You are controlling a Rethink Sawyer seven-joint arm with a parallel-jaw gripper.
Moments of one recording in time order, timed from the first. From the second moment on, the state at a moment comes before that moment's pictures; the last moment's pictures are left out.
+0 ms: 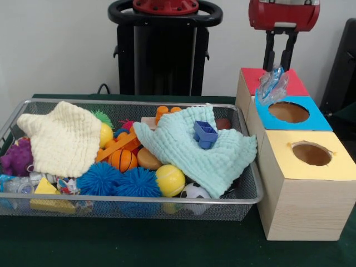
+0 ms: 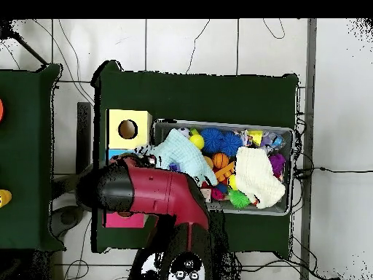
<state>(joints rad) 0.08 -0.86 -0.14 1.74 0.15 0.55 1.58</state>
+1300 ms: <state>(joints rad) 0.17 -0.85 -0.20 1.77 0.20 0.55 1.60</state>
